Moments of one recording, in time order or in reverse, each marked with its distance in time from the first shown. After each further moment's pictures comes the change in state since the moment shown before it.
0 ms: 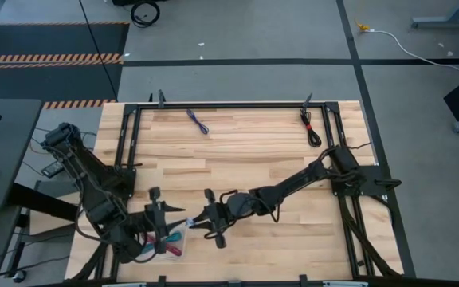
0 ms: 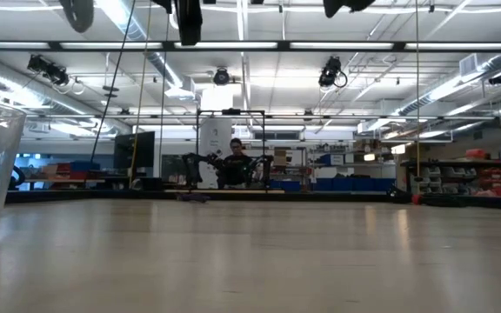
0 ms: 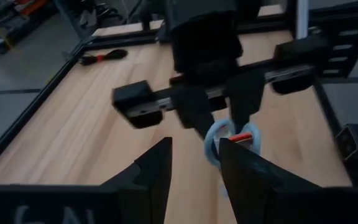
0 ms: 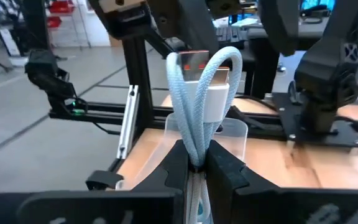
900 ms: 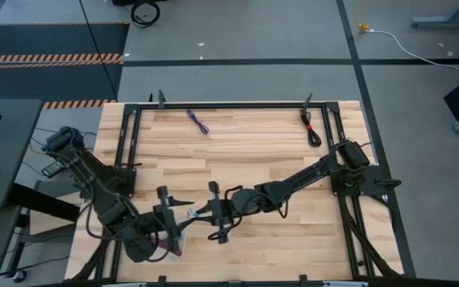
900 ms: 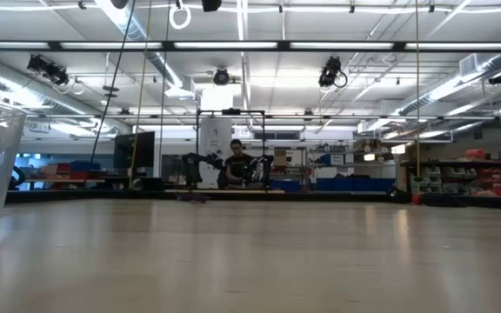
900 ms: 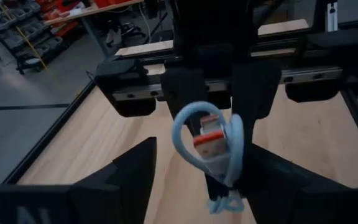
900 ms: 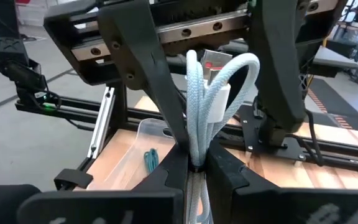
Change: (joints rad) left arm 0.079 0.062 0.000 0.154 -0.079 0.137; right arm 0.009 -0.101 0.001 -0.122 0.089 -0.126
